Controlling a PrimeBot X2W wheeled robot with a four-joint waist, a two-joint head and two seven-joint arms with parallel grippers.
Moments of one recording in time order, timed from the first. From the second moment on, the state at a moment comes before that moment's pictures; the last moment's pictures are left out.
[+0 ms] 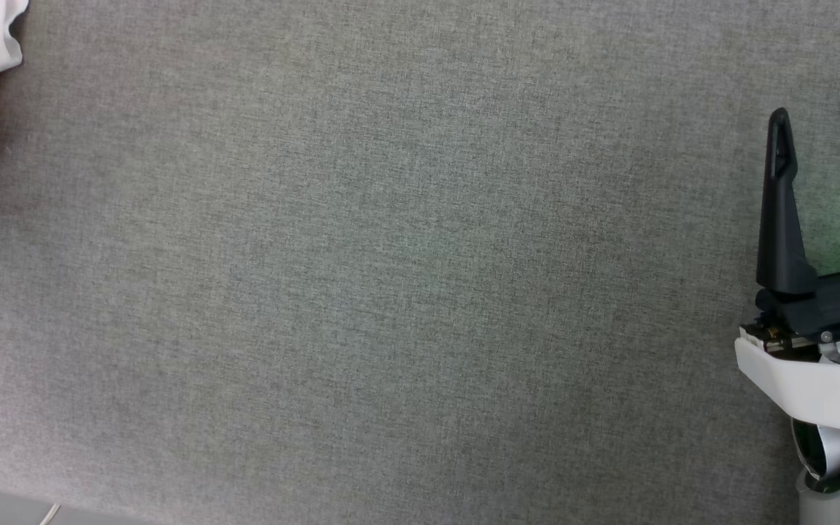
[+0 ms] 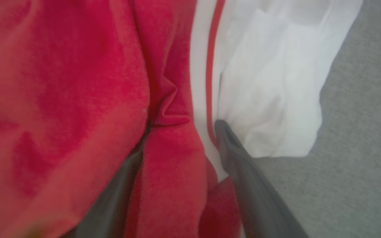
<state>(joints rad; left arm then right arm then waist) -1.00 0.61 -0.02 0.75 -0.75 -0.13 0.73 -0.26 -0.06 -0.04 -0.33 -0.10 0.13 -0.26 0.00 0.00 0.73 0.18</state>
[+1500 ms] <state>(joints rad) -1.19 0.49 -0.95 0.16 -0.74 -0.13 0.61 -0.21 -0.05 -0.08 -0.22 0.10 0.13 -0.26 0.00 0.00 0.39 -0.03</state>
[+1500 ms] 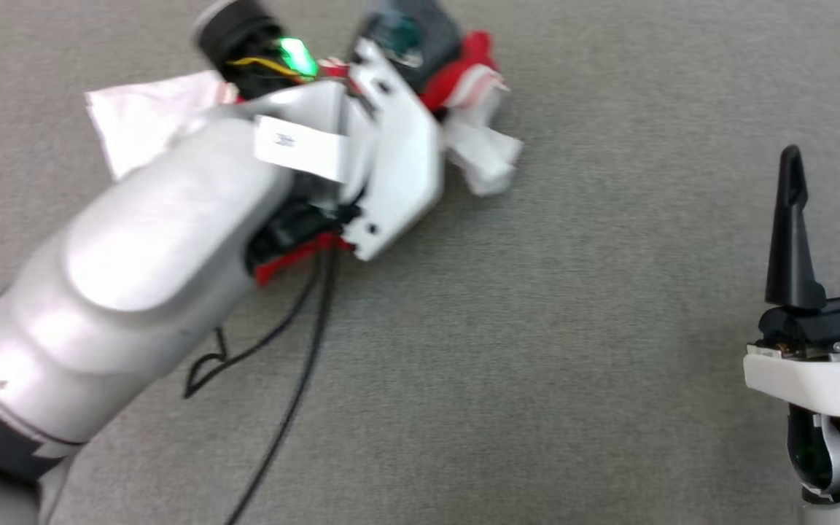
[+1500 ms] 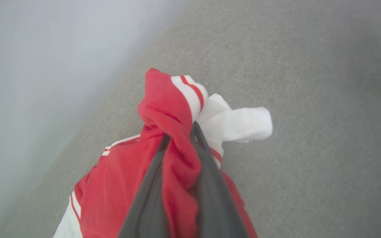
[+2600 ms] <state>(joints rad) -1.07 0.33 -1.27 0.45 -0.82 -0.13 0.42 -0.23 -0.05 -0.11 -0.20 0.15 0.13 -0.26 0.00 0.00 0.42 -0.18</state>
